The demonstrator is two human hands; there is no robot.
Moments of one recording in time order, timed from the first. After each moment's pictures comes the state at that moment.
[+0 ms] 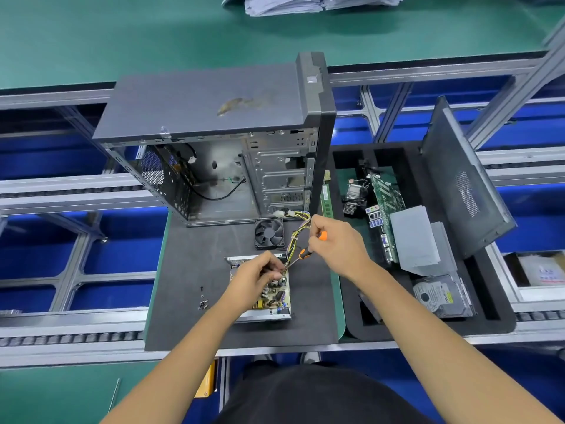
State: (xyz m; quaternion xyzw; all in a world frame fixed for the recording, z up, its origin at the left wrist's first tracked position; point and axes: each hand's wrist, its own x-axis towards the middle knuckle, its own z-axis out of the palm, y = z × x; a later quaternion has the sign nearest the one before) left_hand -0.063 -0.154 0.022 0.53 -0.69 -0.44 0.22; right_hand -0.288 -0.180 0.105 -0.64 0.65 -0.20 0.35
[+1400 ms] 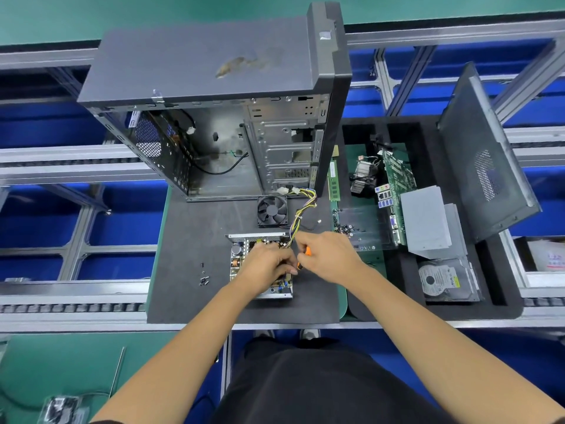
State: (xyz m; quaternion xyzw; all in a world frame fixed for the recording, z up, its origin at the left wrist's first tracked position) left_hand -0.081 -0.156 -0.005 0.49 -0.82 -0.29 0.10; right_hand -0.275 -0.160 0.038 -0.79 0.56 -0.05 0.25
